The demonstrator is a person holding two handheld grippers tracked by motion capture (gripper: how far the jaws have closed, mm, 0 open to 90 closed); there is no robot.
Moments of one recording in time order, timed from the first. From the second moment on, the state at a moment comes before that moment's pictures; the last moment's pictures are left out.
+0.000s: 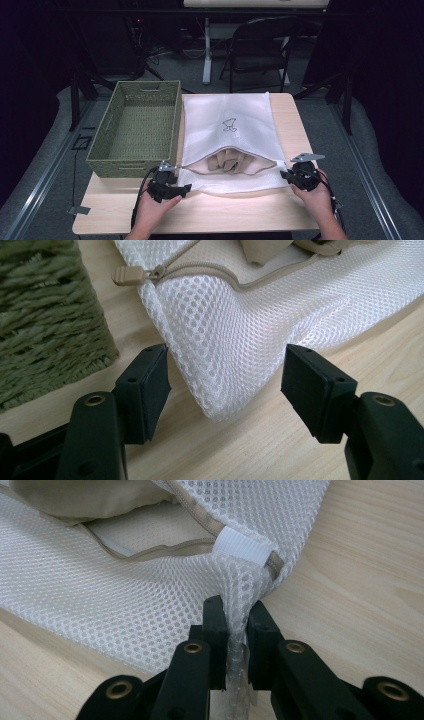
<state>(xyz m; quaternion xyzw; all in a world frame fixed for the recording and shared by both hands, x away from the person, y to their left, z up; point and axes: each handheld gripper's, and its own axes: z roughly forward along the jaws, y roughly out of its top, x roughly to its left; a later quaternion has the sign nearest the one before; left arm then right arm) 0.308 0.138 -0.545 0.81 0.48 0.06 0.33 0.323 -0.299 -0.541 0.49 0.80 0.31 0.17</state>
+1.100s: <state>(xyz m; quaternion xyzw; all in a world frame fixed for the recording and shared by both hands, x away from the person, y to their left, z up) 0.319 0.133 -0.554 0.81 0.49 0.03 0.33 0.320 -0.295 -0.547 0.48 0.81 0.30 0.16</state>
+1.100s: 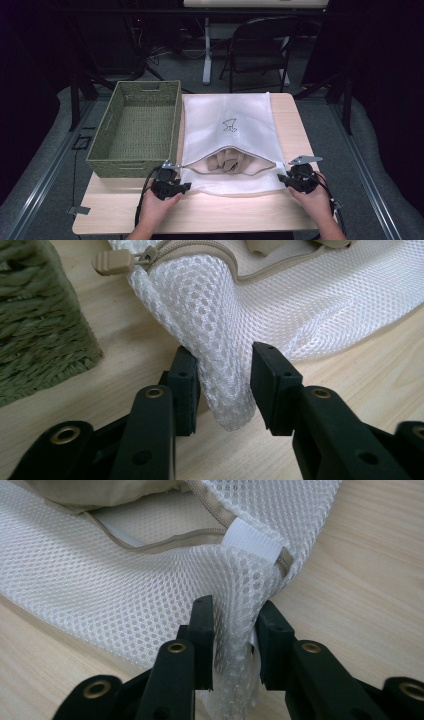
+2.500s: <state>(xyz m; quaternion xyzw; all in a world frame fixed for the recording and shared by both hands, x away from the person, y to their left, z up) 0.319 0.127 -0.528 0.82 0.45 0.07 0.34 0.304 -0.280 -0.525 0.43 0.82 0.33 0.17</state>
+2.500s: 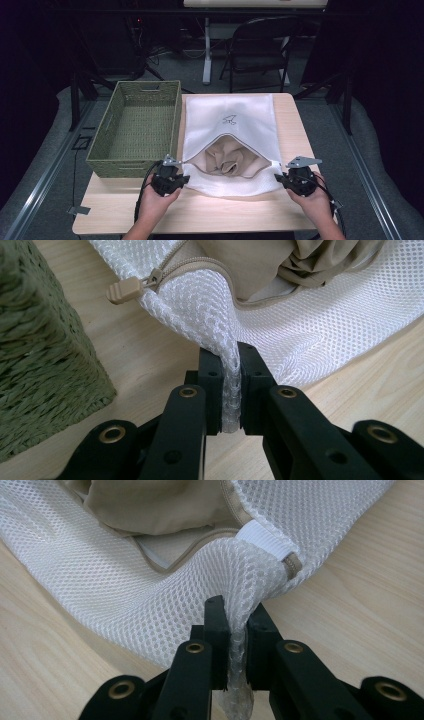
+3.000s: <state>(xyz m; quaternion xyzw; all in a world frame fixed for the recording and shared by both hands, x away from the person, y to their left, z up) 0.327 0.124 -0.517 0.83 0.45 0.05 0.33 0.310 -0.276 -0.516 0.43 0.82 0.33 0.16</state>
